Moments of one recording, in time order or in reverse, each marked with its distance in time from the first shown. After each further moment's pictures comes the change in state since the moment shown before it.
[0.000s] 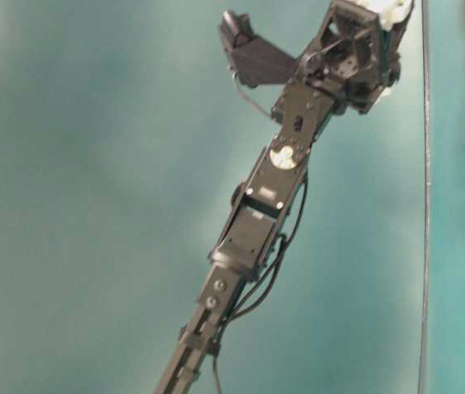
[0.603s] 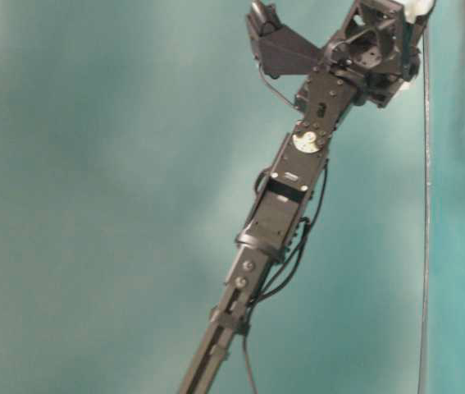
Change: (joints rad) left arm 0.026 0.097 -0.110 0.005 0.038 0.000; right arm 0.000 -0.003 -0.008 0.000 0.000 -0.002
